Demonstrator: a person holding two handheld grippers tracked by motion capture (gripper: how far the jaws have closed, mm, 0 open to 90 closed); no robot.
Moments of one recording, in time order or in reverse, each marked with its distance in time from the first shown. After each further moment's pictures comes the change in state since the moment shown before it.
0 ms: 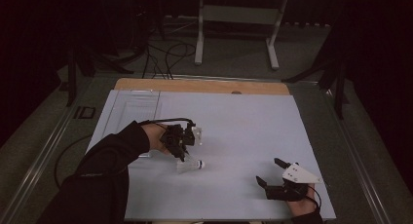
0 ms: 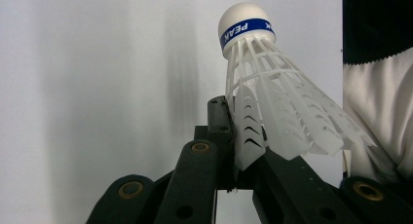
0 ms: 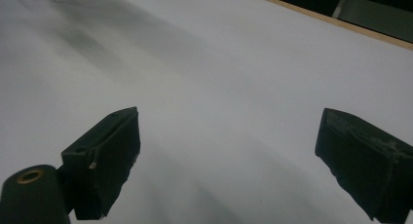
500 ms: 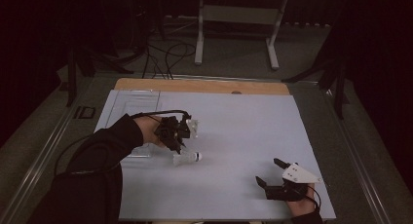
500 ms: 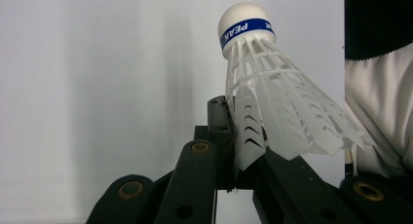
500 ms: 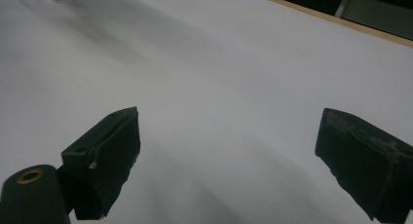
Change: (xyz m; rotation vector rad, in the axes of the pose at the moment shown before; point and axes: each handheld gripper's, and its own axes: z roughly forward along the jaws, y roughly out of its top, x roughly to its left) left arm -0.002 -0.003 -0.032 -0.010 0.061 -0.008; right arm 0.000 0.000 0.001 -0.001 0.007 0.006
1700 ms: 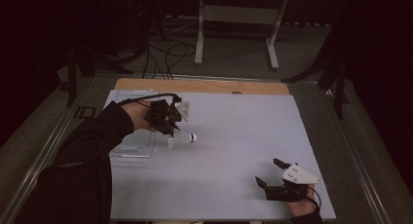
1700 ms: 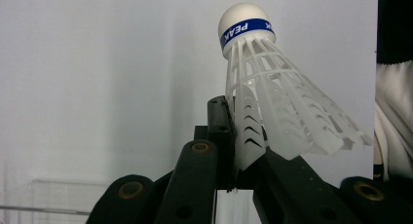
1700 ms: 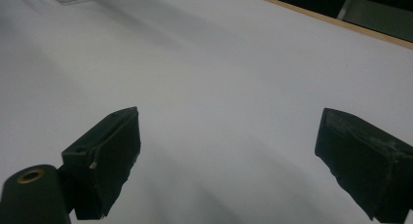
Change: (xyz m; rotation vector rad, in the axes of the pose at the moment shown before) left arm 0.014 -0.014 -0.042 -0.030 0.131 -0.007; right arm 0.001 -0.001 -0.001 -0.009 0.010 -0.003
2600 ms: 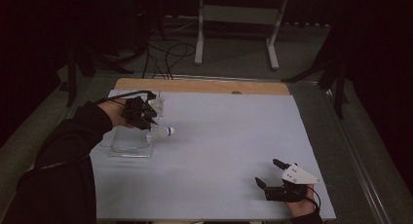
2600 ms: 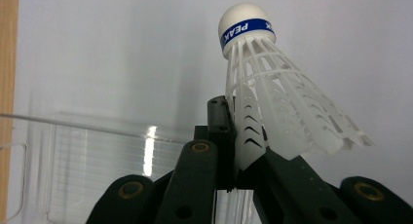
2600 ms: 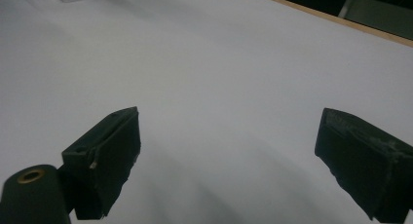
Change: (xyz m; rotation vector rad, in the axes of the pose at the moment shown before) left arm 0.013 -0.068 -0.003 0.036 0.070 -0.086; right arm 0.001 0.000 0.000 0.009 0.002 0.002
